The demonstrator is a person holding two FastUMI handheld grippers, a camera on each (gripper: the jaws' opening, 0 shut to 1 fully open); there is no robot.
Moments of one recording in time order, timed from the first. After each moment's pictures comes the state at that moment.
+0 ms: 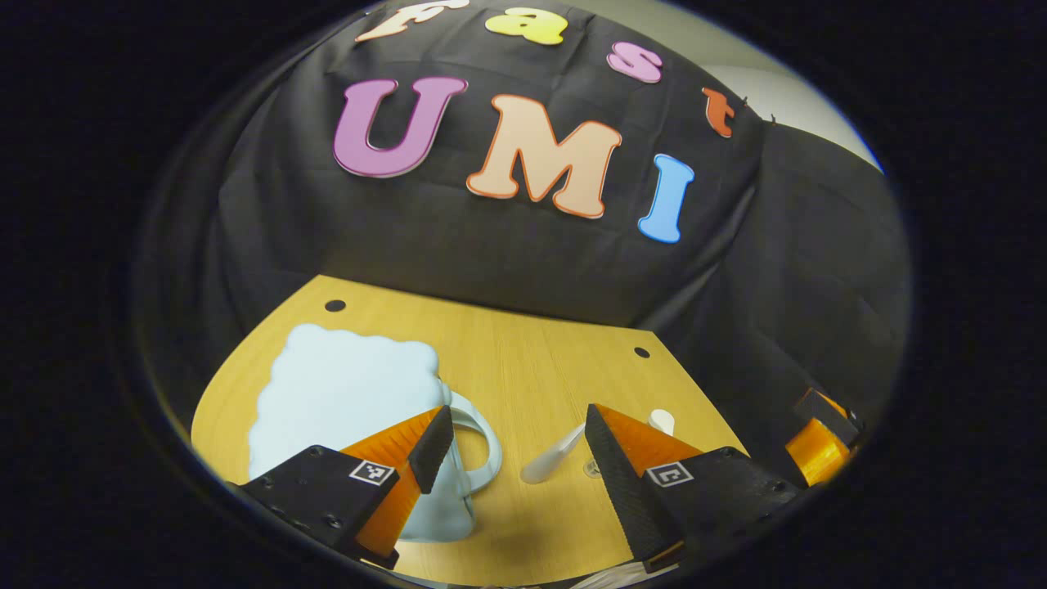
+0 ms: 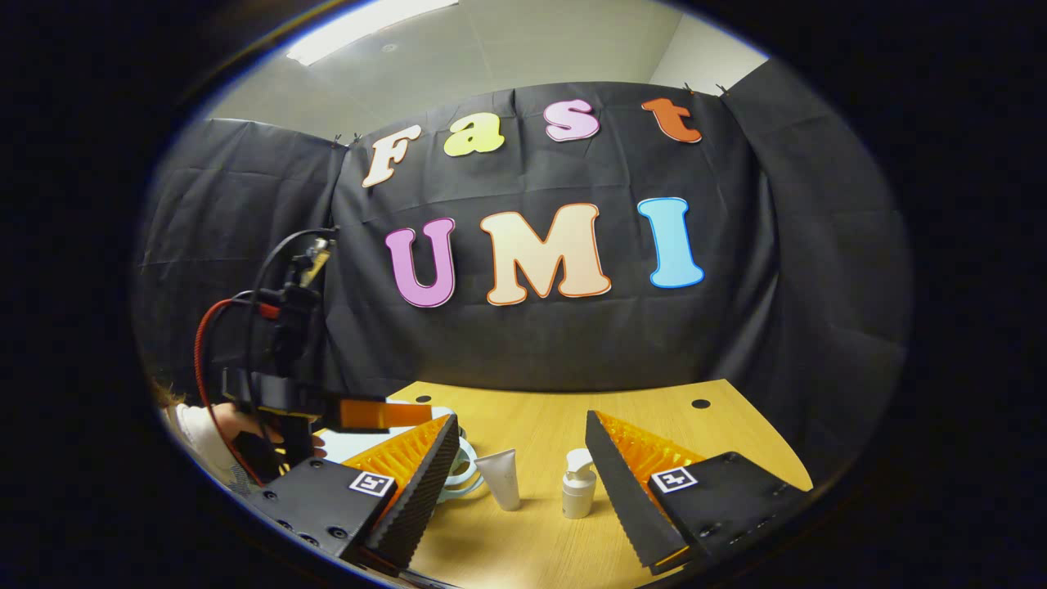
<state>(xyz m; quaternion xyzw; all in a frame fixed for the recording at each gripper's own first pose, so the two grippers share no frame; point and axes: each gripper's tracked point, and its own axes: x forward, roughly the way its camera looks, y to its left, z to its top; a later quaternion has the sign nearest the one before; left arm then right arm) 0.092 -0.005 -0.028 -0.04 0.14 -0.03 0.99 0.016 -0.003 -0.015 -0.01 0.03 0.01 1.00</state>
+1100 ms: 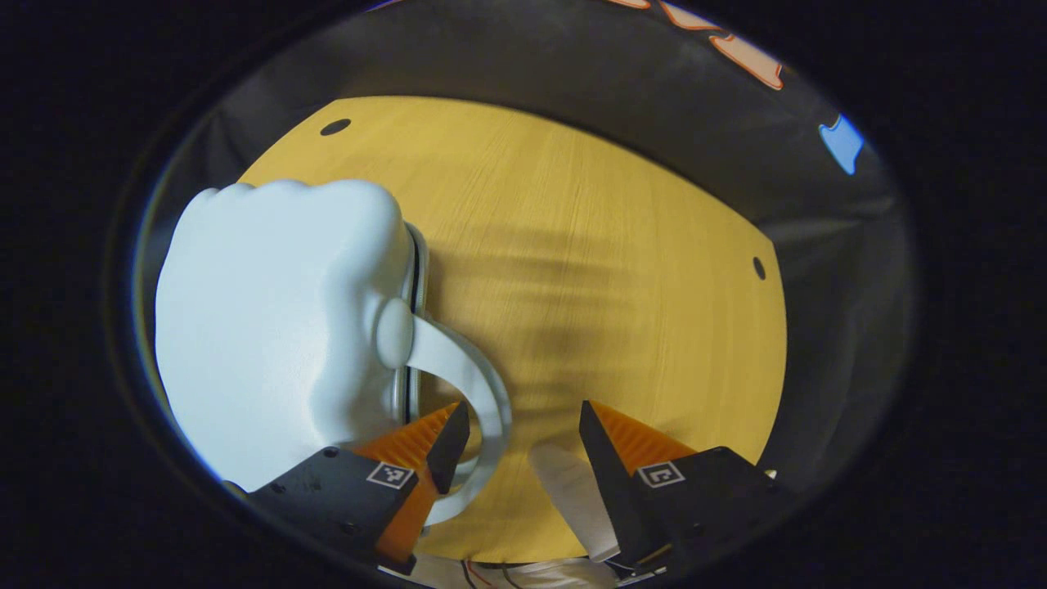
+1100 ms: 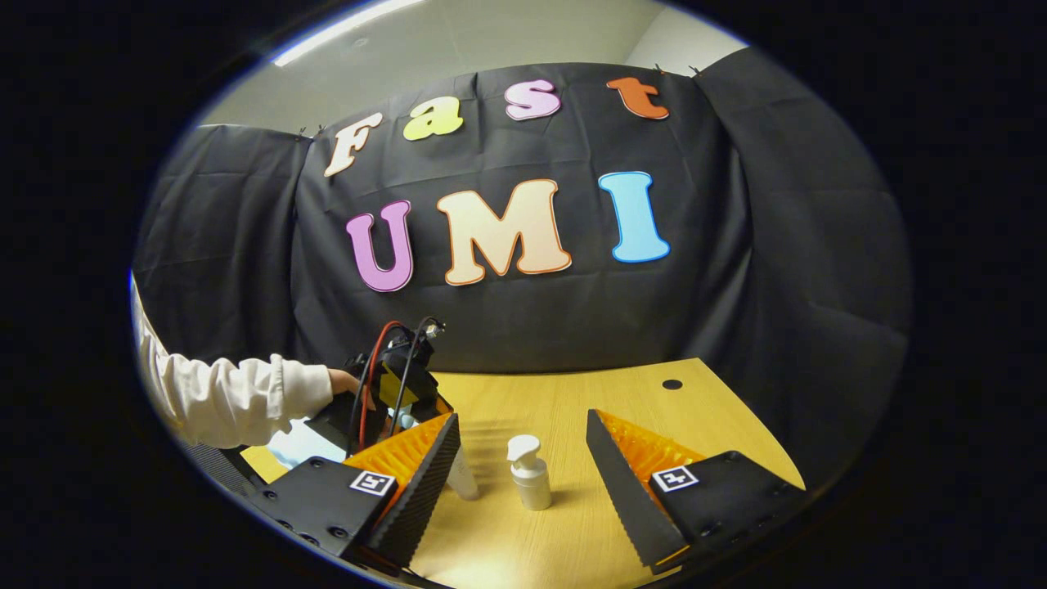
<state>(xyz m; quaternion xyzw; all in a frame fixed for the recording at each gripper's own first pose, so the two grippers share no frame) 0.196 0.015 -0.173 -0.12 0.48 0.11 0.86 0.027 -0.070 -0.035 0.00 0.06 -0.04 1.00</state>
